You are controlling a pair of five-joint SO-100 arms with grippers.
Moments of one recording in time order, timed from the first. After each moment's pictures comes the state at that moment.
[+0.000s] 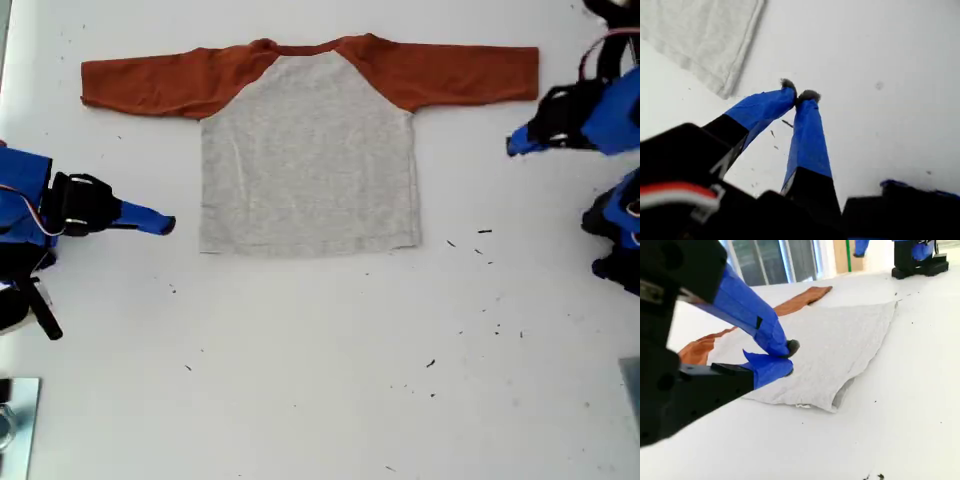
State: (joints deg) arm 0 -6.9 206.3 185.4 58.8 5.2; arm 1 41.7 153.0 127.5 87.7 -35.4
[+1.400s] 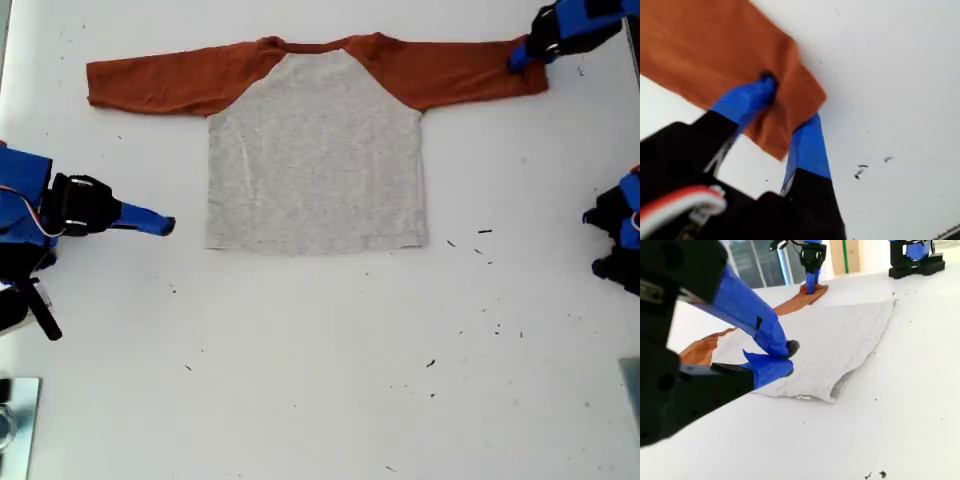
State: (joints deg) arm 0 -6.8 206.3 185.4 59.0 6.2; arm 1 79.7 91.6 111.2 52.2 -81.3
